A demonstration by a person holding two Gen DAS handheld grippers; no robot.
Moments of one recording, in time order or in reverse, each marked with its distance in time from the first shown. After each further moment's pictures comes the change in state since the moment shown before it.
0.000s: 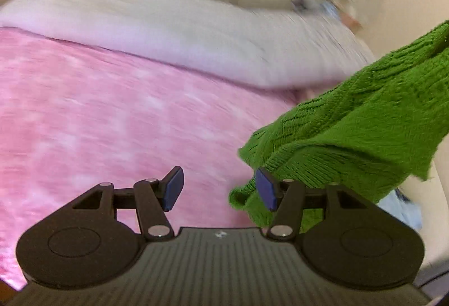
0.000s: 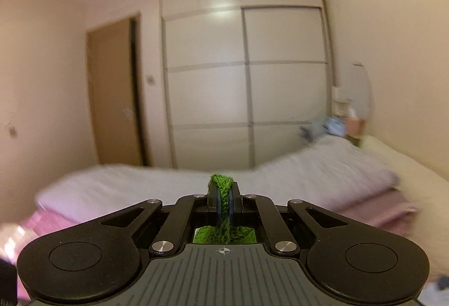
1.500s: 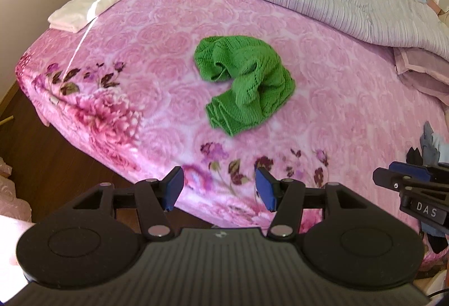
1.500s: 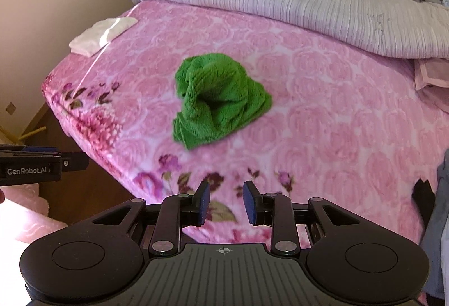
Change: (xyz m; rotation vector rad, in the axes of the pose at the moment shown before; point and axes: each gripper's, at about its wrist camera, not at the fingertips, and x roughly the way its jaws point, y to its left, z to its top) left arm -0.167 0.075 -0.196 -0.097 0.156 0.377; right arm -0.112 0.167 -0.191 -0.220 0.879 0.309
